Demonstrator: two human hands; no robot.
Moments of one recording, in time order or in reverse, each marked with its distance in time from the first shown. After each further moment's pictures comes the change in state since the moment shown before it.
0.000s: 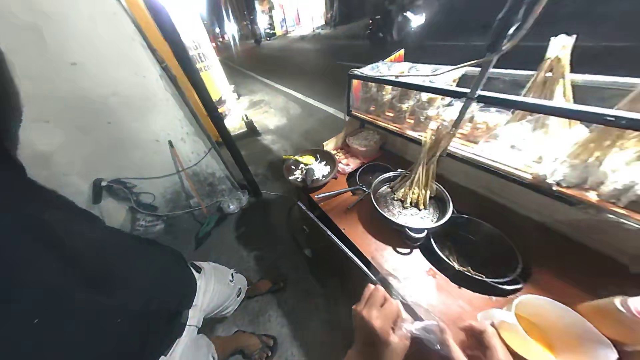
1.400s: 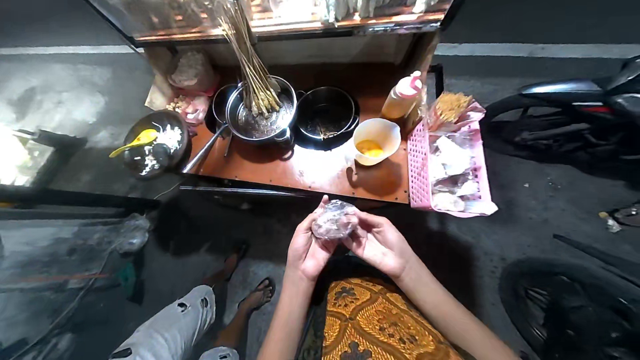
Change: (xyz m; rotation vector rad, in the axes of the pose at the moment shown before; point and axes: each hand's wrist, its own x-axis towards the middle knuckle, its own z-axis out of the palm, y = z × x) left_hand -0.002 0.029 0.030 -1.680 -0.617 -1.844; right_hand -0.036 0.009 -0.036 1.873 0.071 1.206
